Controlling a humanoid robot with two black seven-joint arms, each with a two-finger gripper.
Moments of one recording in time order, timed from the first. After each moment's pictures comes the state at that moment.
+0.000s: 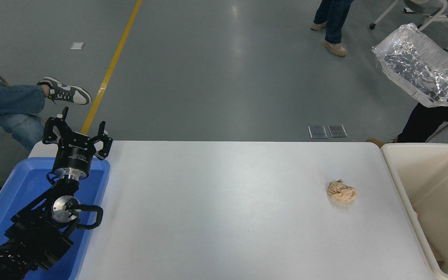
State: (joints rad) left arm -0.61 0.21 -0.90 -0.40 -0.07 -0.57 -0.54; right arm 1.72 -0.85 -1.08 0.98 0.29 0.11 -0.05
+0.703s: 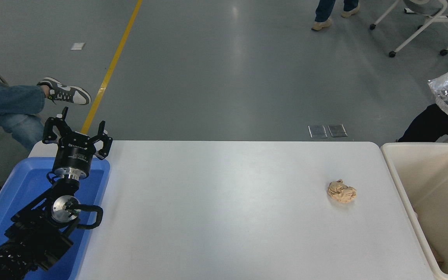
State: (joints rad) left arm -0.61 0.21 -0.90 -0.40 -0.07 -0.57 -0.54; right arm 1.20 -0.78 -1.00 0.63 0.51 -0.04 -0.06
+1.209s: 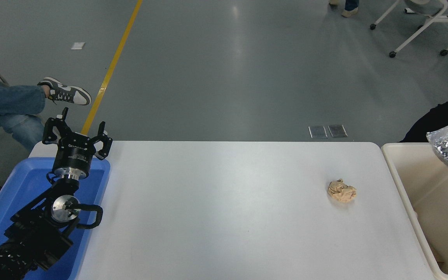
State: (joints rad) left arm -0.61 0.21 -0.90 -0.40 -0.07 -0.57 -0.54; right arm 0.78 -0.63 -0.74 0.41 0.53 -0.13 -0.05
